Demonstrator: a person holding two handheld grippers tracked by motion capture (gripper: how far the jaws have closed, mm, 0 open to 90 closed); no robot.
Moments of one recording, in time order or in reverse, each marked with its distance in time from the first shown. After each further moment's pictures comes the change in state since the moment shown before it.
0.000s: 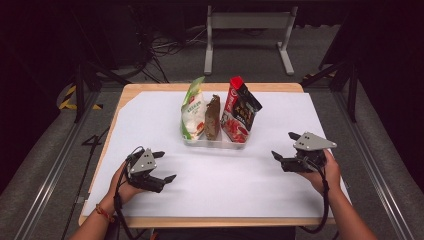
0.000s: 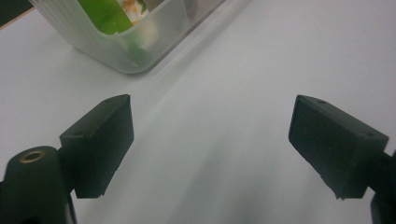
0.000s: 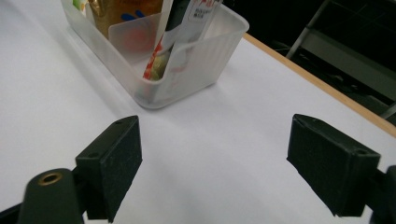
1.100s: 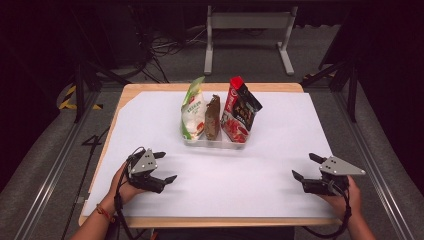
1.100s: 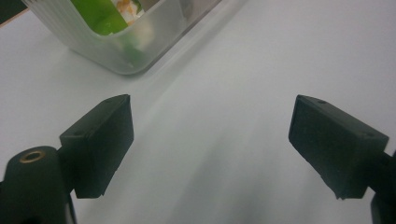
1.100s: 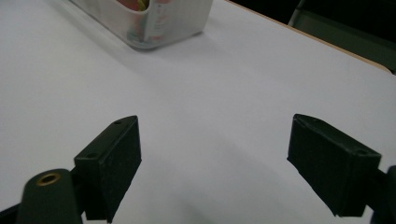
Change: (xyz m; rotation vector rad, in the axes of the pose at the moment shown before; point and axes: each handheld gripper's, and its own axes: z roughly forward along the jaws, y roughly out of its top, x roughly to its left) left arm -0.001 0.000 0.002 0.000 -0.013 0.007; right arm -0.004 -0.077 -0.042 -0.023 -0.027 0.115
